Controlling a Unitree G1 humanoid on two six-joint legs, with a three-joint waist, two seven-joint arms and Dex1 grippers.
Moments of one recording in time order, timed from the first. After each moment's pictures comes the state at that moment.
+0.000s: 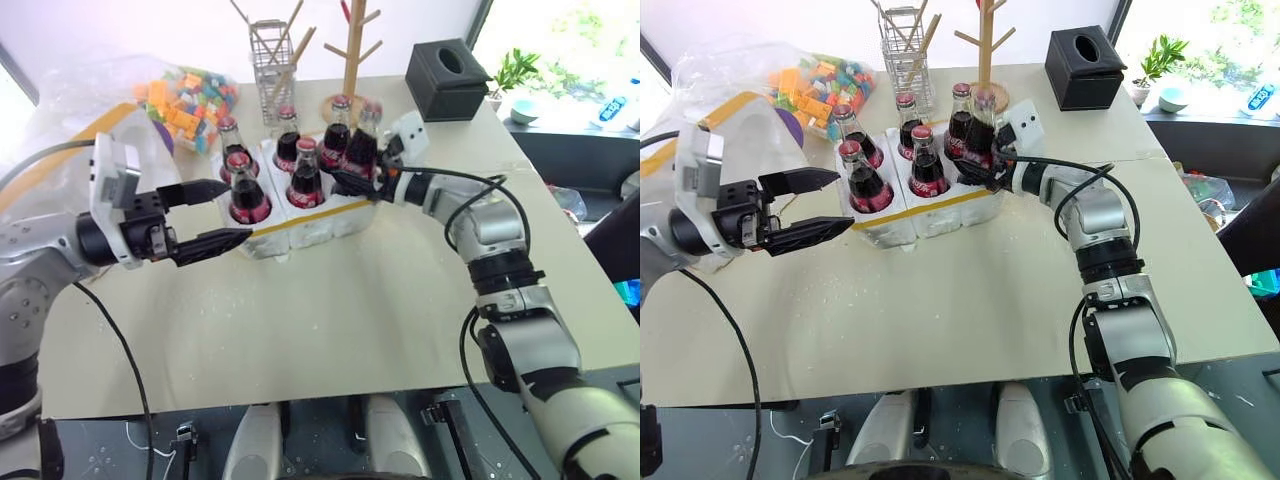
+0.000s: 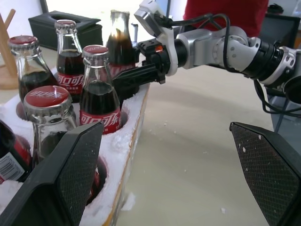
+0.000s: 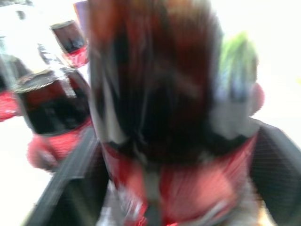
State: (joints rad) left arm -0.35 0.88 0.36 -0.37 -0.88 0.77 -0.97; right arm -0.95 -0.38 0.08 0.49 0.31 0.41 0.71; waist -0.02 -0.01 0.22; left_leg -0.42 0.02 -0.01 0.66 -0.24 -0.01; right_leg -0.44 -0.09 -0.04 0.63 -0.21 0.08
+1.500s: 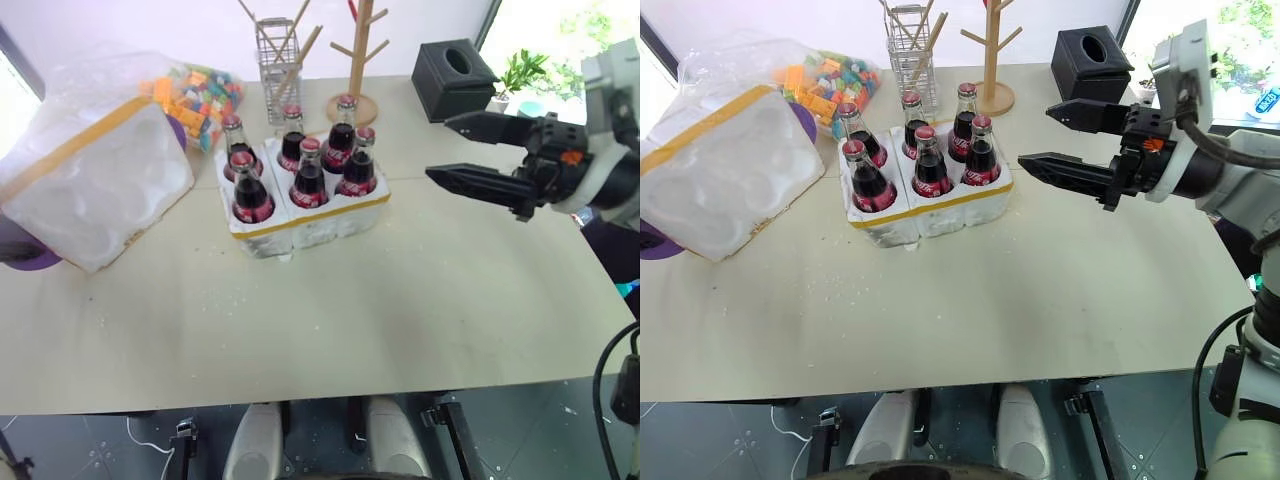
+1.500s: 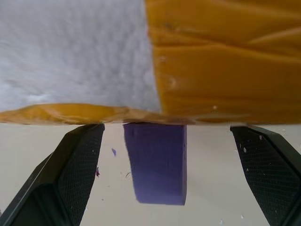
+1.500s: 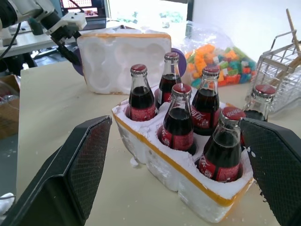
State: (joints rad) left arm -1.10 1.25 -0.13 1.30 0.27 0.03 -1.35; right arm -0.67 -0.92 -0.35 -0.37 0.96 0.99 0.84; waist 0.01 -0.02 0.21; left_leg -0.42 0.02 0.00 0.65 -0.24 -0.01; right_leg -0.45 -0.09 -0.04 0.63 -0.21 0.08
